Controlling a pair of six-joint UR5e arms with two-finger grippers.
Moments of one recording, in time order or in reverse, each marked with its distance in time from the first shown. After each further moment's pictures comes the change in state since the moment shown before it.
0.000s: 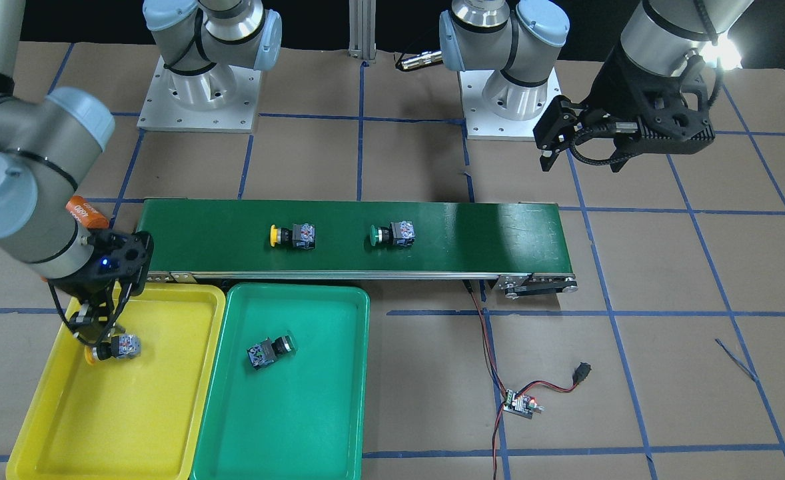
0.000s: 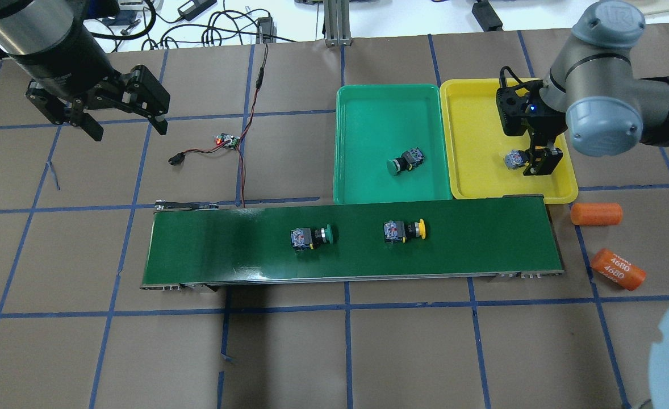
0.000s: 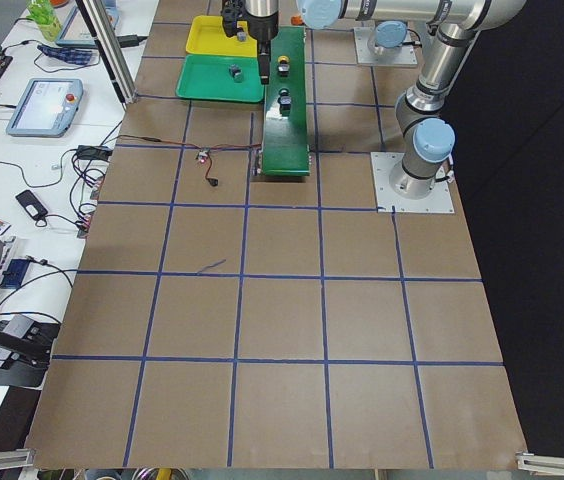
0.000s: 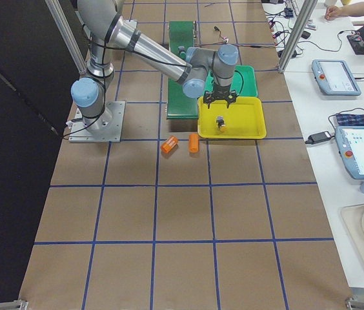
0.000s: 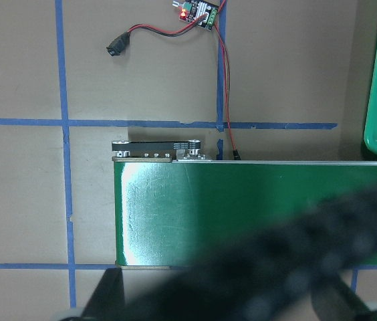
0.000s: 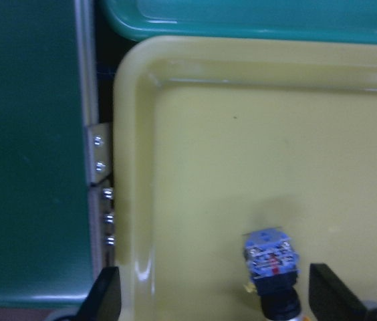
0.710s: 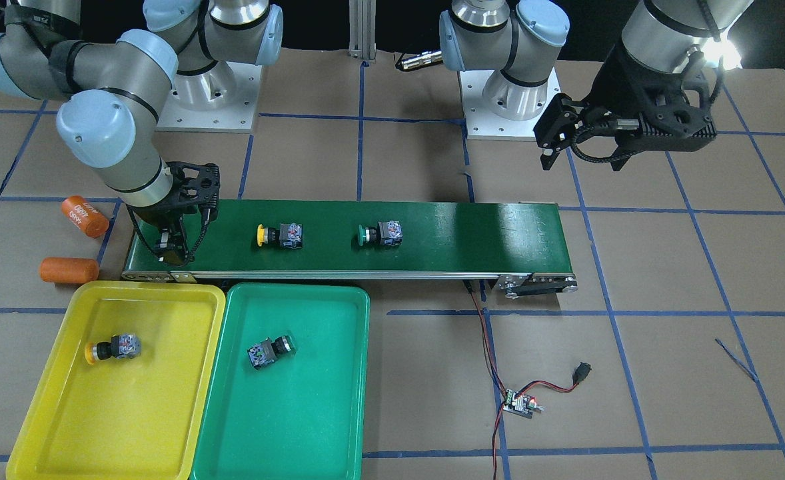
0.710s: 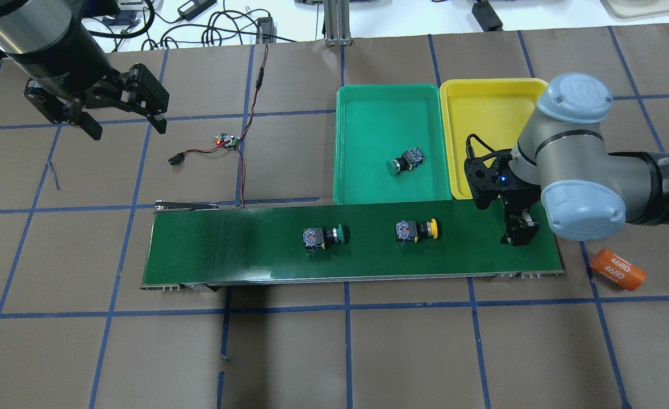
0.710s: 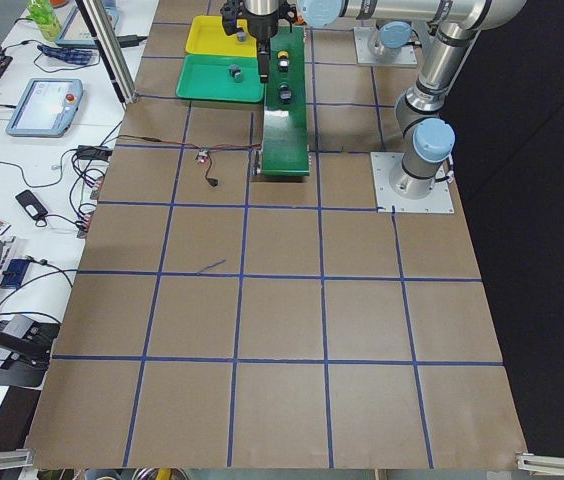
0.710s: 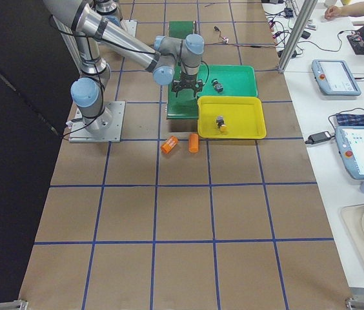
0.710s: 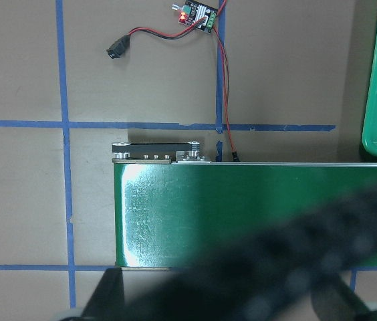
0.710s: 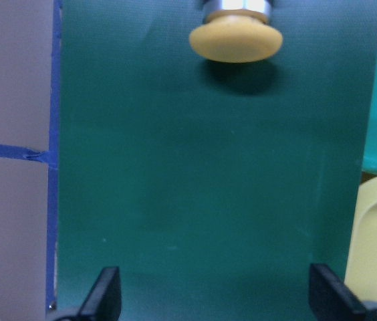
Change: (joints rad) left arm 0.001 0.002 0.002 0.001 -0.001 0.000; right arm 0.109 -0.178 0.263 -0.003 0.000 0.041
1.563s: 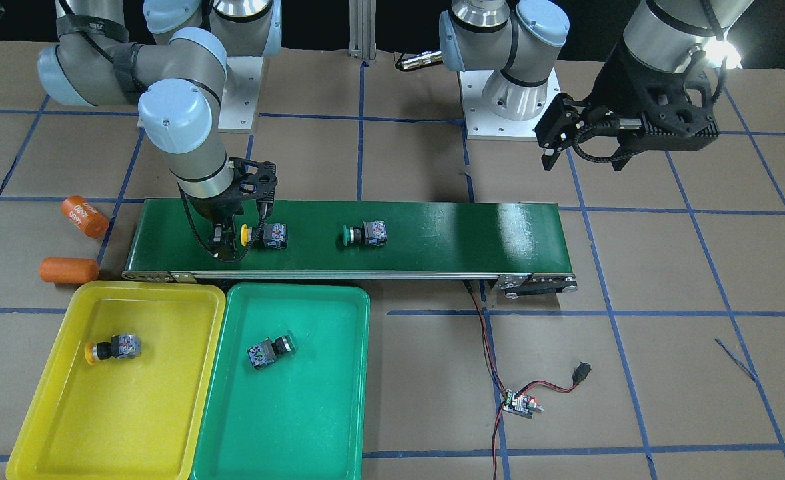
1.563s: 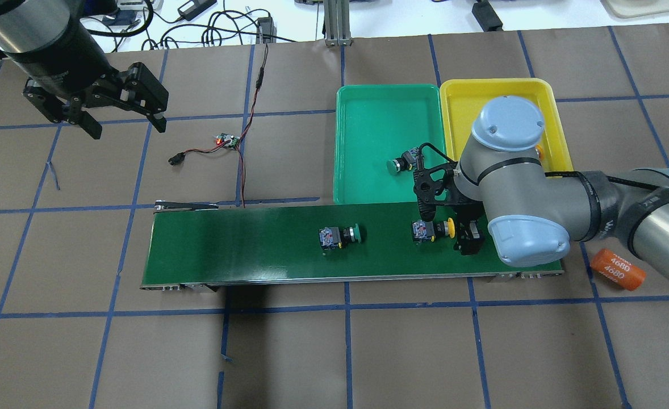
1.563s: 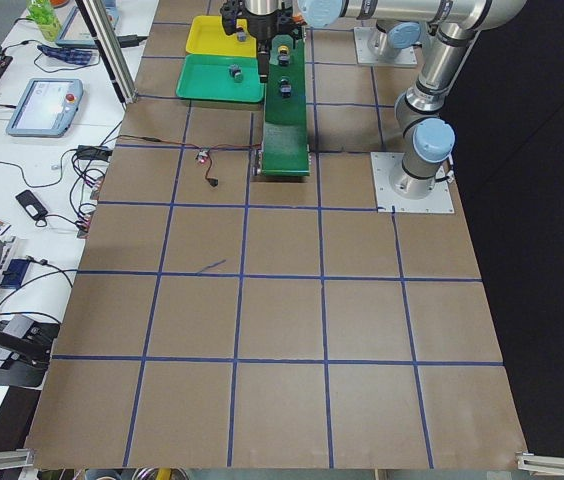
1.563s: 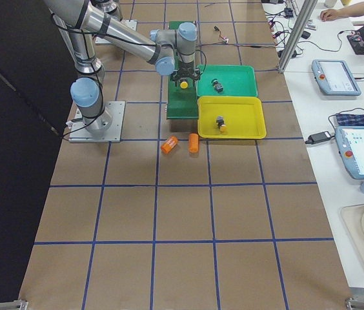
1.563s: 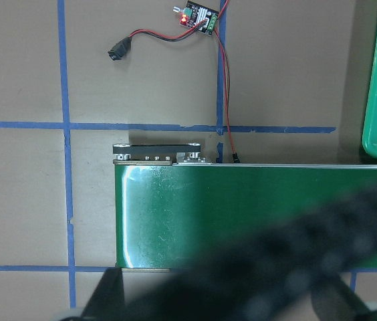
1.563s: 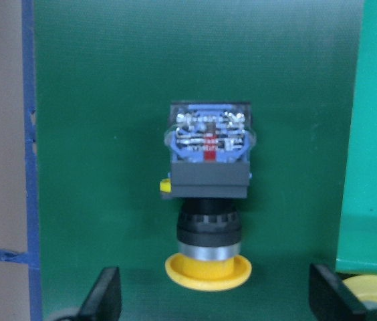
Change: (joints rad) left arm 0.002 0.002 0.000 0.002 -0.009 0.000; right arm 0.164 0.018 0.008 -0.111 0.001 0.200
